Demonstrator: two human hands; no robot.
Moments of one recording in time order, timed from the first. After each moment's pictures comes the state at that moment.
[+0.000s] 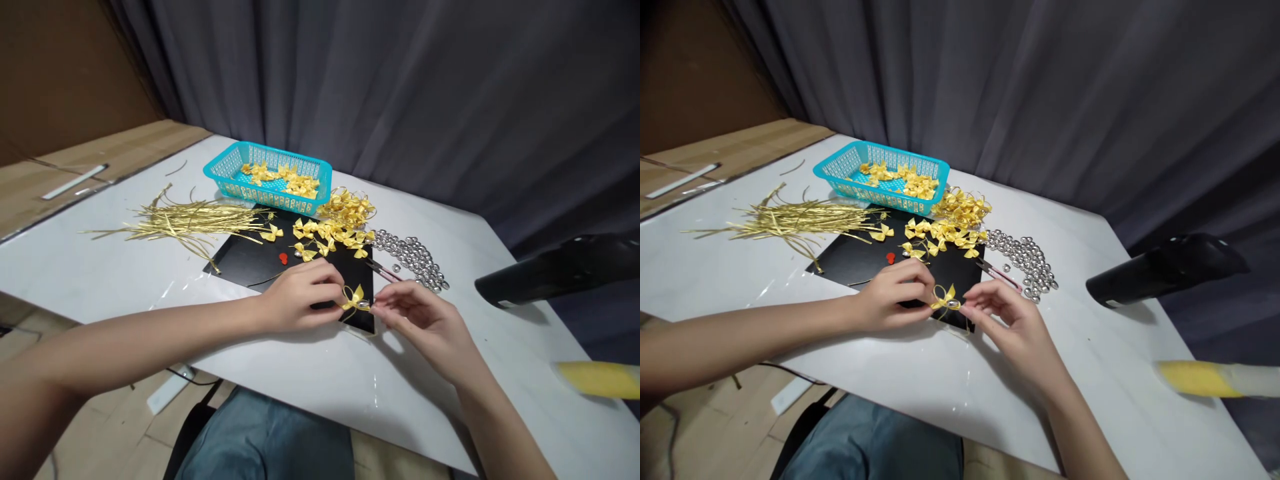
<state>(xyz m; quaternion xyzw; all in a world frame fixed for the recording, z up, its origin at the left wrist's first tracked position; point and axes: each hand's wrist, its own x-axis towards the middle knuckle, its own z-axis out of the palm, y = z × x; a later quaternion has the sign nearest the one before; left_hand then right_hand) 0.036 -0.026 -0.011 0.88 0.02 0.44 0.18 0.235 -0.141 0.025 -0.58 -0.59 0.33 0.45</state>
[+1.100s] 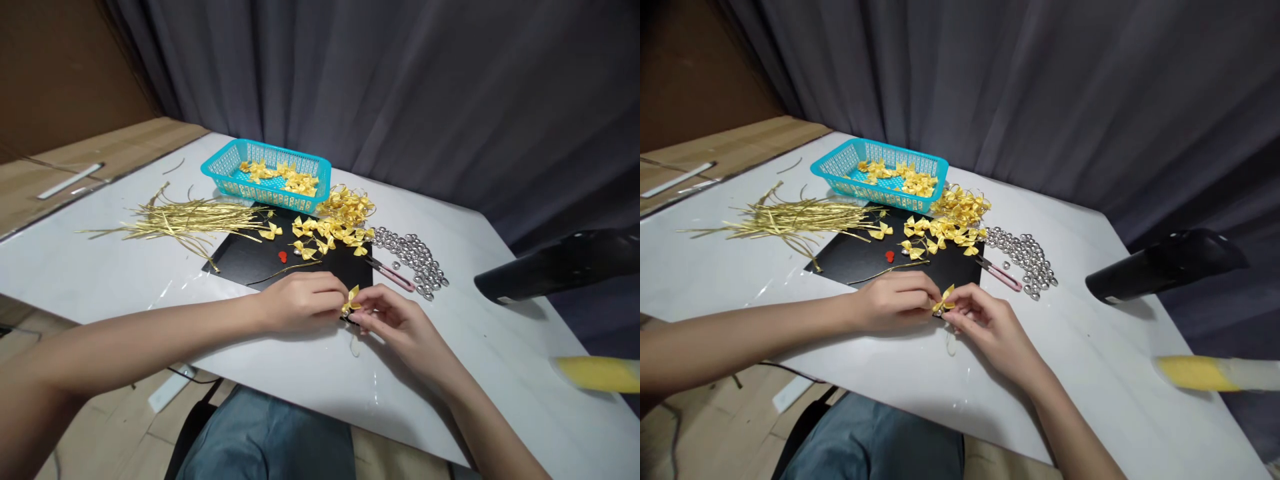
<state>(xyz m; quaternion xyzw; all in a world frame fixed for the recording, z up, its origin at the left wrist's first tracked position) 0.038 -0.028 -0.013 0.90 -0.02 0.42 0.14 0.224 -0.137 0.010 -0.58 -0.58 0.43 0.37</state>
